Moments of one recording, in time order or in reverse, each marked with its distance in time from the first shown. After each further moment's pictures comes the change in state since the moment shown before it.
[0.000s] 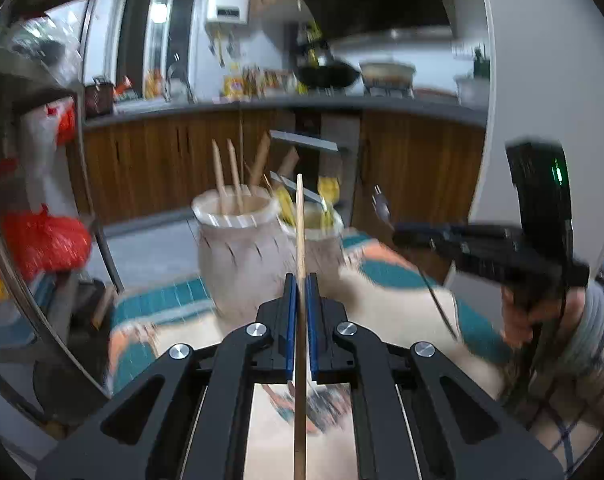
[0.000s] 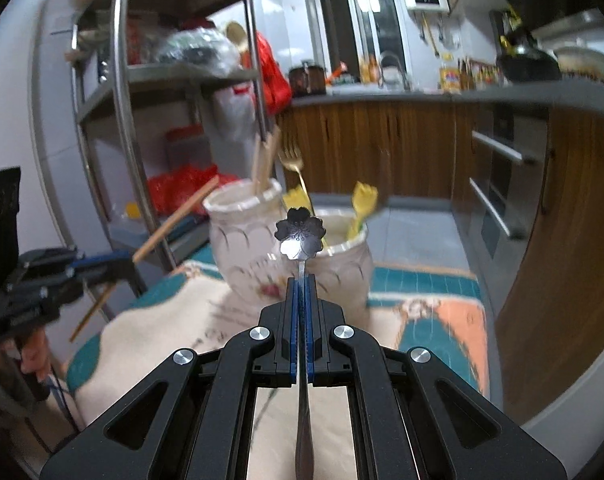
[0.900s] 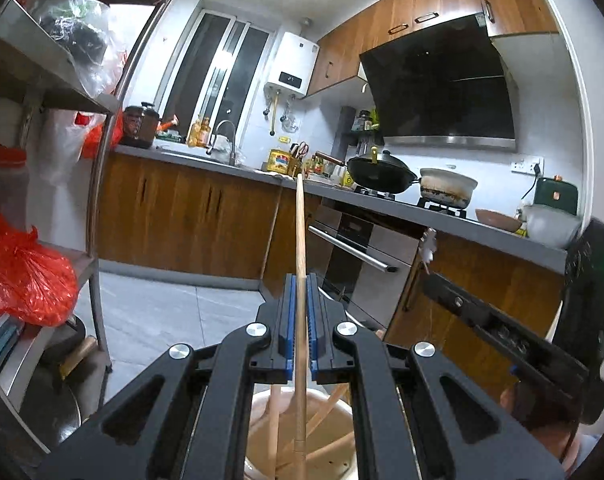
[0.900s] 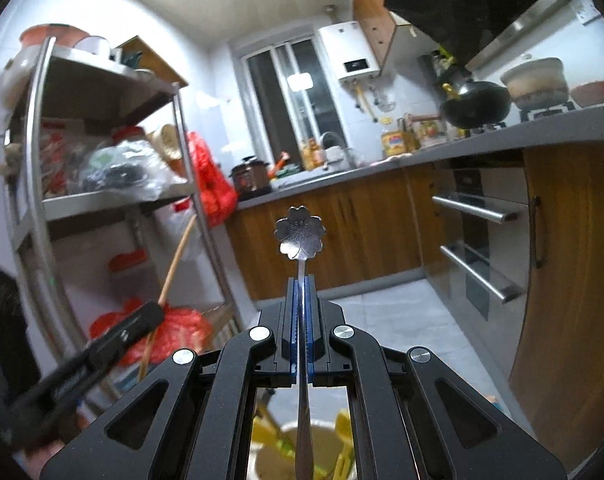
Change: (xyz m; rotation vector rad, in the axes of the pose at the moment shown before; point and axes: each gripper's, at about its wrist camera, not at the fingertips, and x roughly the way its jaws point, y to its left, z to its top) left arm 0.111 0.070 0.078 -0.223 -0.306 0.073; right arm 0.081 -0.035 0.095 0.215 -0.341 -0.164
